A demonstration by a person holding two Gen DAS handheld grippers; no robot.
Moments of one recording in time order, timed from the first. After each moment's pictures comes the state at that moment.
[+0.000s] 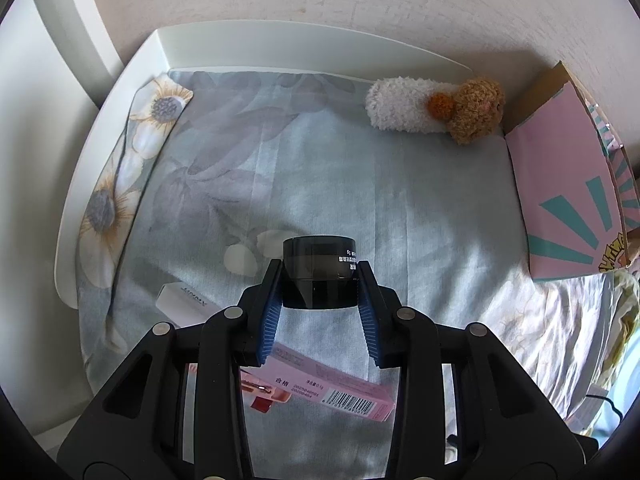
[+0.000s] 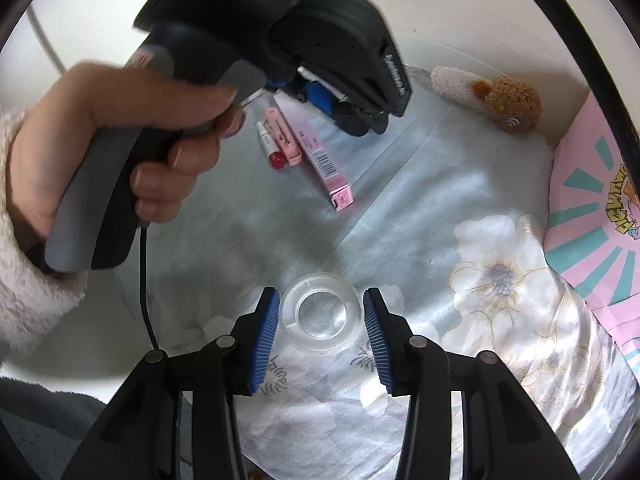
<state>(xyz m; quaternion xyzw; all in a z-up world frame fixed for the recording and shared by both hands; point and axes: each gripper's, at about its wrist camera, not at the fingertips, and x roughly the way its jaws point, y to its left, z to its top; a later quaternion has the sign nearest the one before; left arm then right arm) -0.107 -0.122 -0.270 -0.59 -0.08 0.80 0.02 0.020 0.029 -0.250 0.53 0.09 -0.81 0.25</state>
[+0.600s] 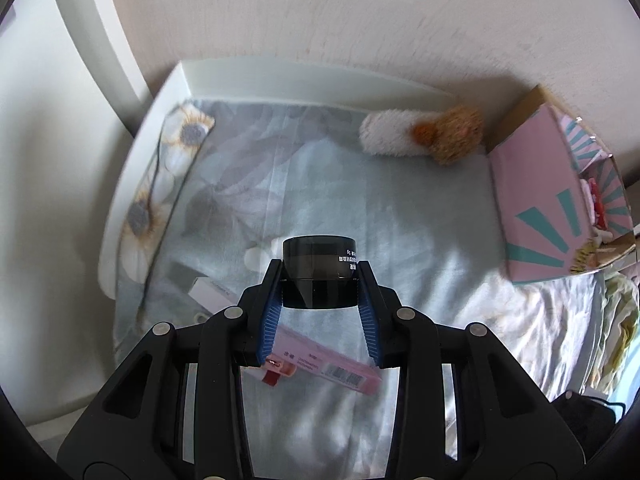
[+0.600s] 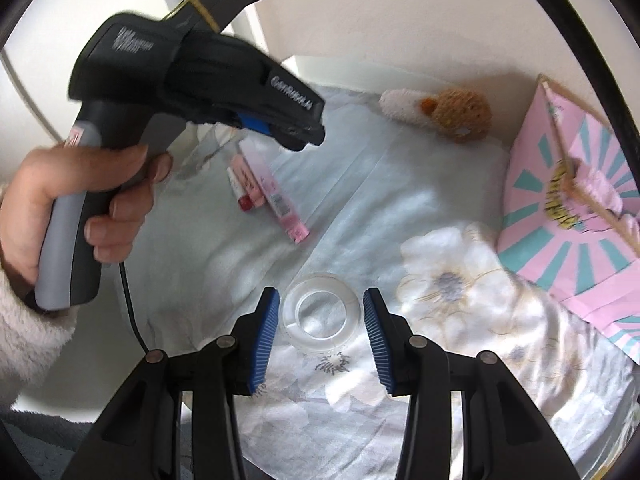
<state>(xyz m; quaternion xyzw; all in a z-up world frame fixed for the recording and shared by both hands) -0.089 -0.123 -0.221 -0.56 -0.08 0.82 0.02 0.020 0.051 -0.206 0.51 0.04 -0.83 0.21</state>
